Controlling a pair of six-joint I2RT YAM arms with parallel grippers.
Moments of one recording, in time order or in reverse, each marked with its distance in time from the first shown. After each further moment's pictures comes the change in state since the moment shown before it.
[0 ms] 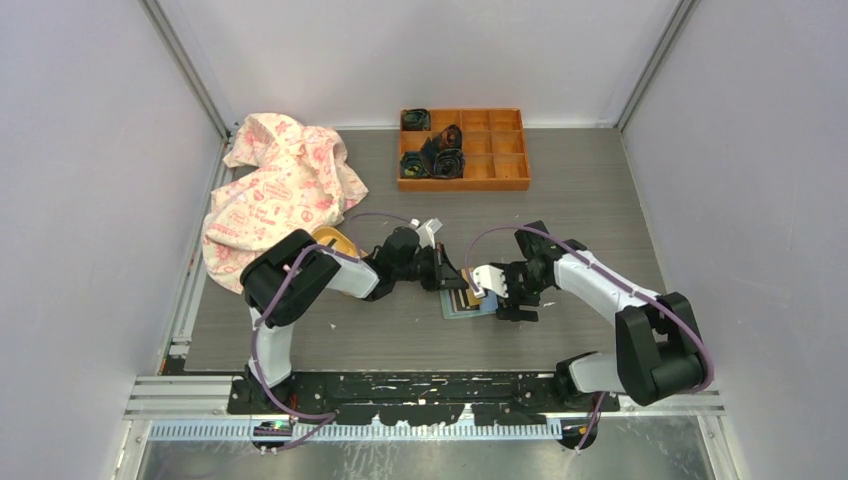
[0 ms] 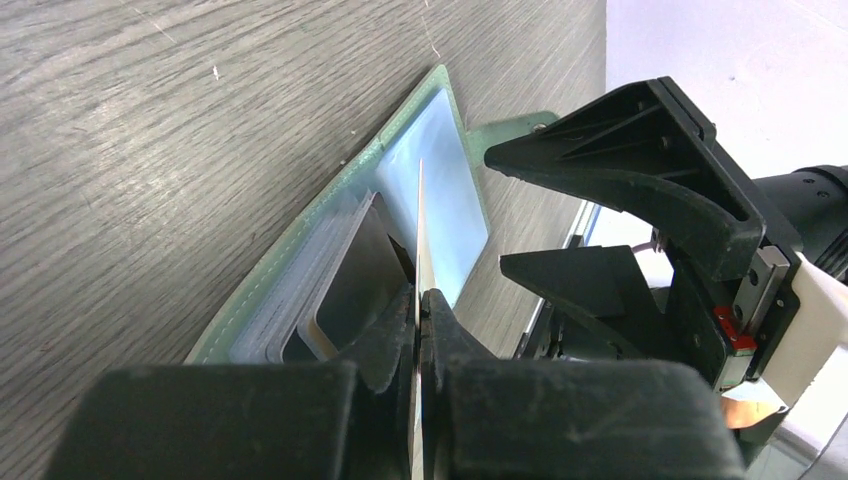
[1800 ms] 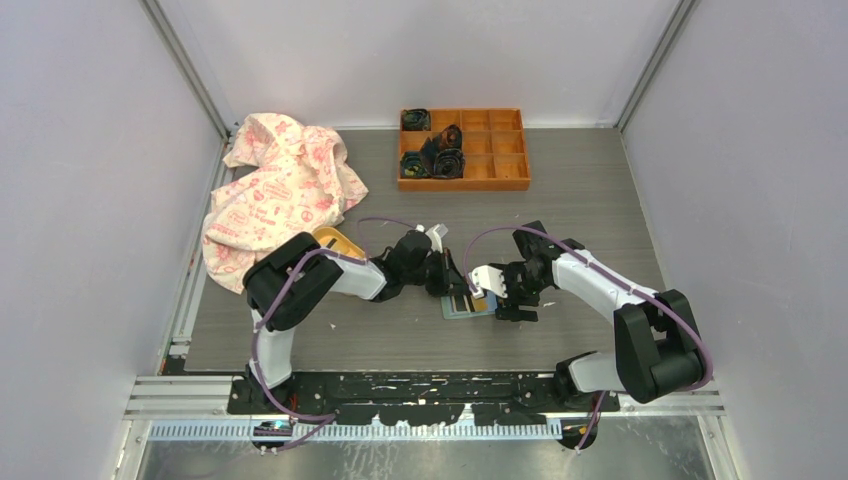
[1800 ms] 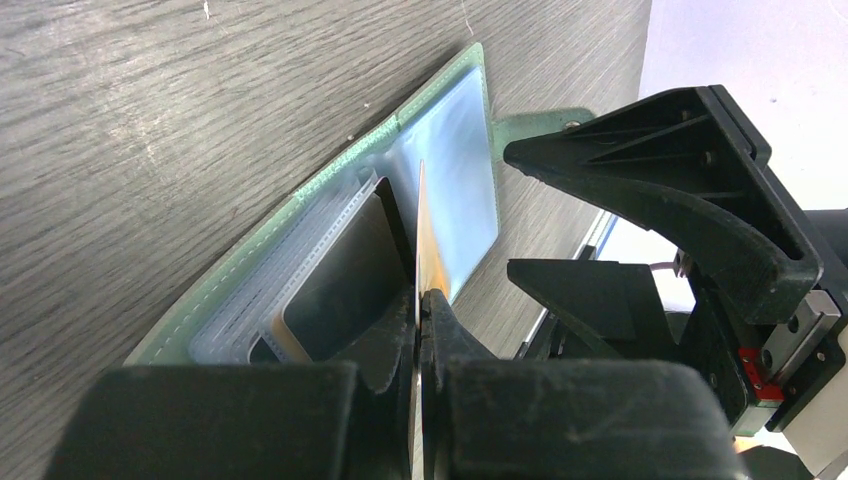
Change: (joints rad) left arm -0.064 -0.005 0.050 -0.153 -0.089 -0.056; right arm 0.013 0.015 0.004 0.000 0.019 0.011
